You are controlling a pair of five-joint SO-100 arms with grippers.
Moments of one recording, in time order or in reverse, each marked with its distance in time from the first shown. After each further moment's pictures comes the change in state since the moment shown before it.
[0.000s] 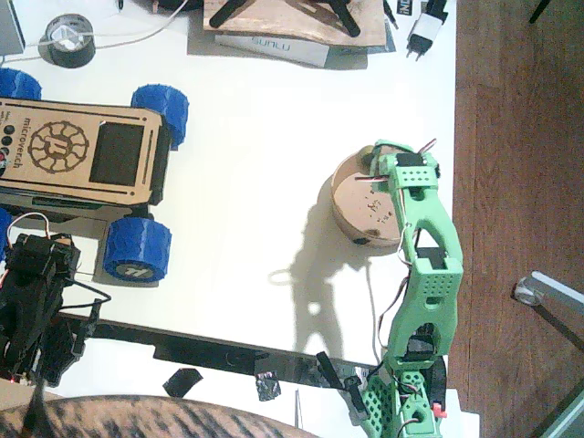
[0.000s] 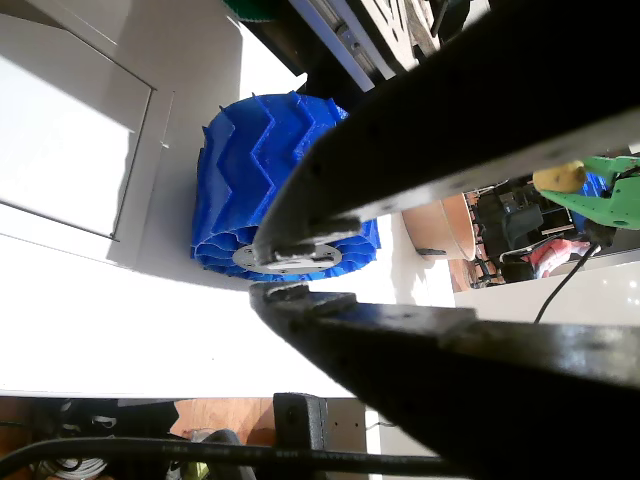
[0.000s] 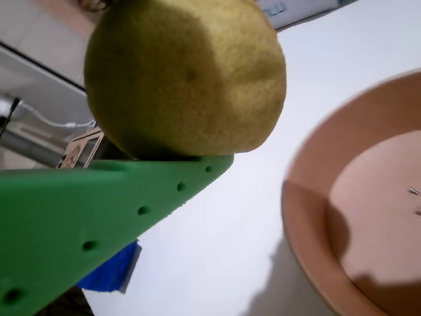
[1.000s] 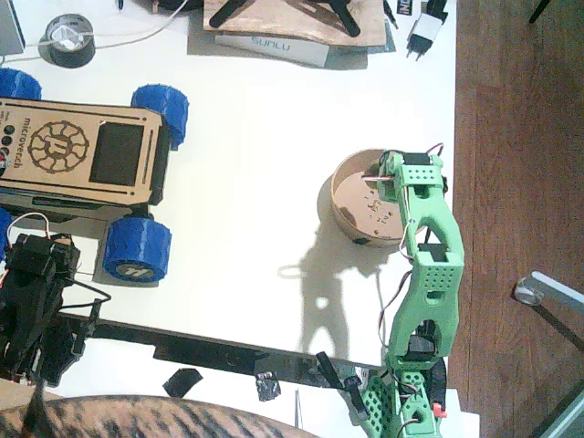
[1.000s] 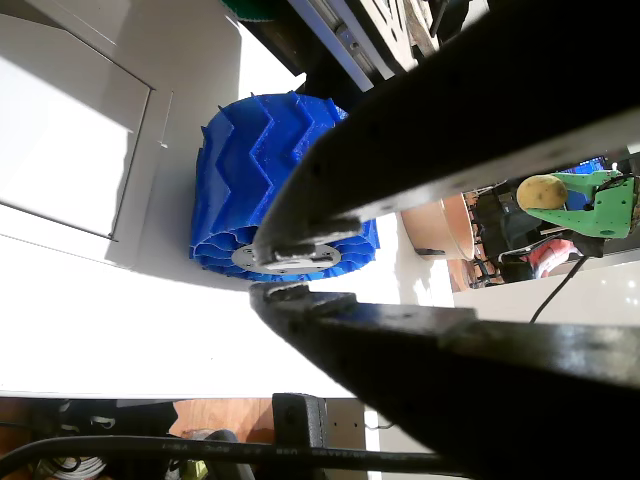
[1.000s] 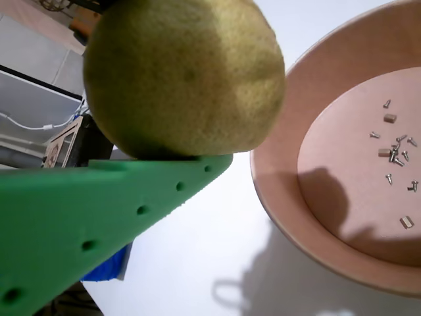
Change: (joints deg) arm 0 0.0 0.2 0.0 0.1 0.0; arm 1 1.7 -4.7 -2.4 4.8 0.6
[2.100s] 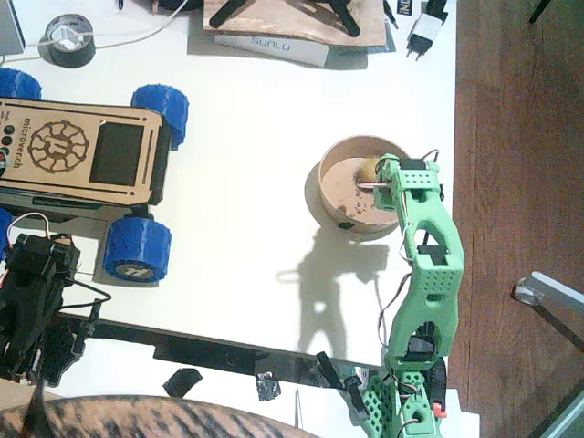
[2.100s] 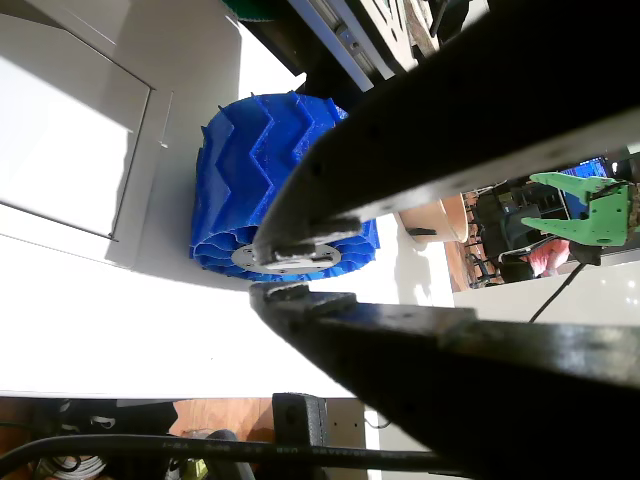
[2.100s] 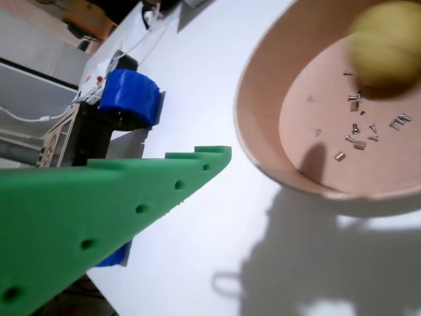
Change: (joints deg) arm 0 0.0 0.0 0.0 0.0 0.0; arm 1 -1.5 5.5 9.7 -2.5 0.5
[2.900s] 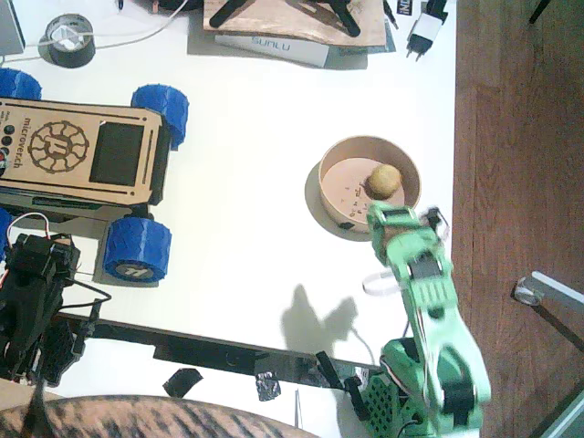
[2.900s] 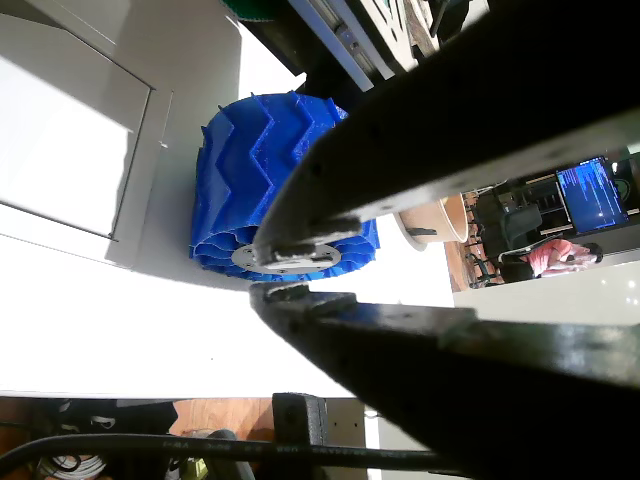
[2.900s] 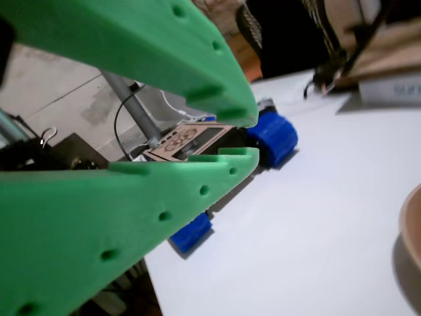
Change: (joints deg) arm 0 0.0 0.0 0.0 0.0 0.0; arm 1 -8.8 83.9 65.5 -15.3 -7.8
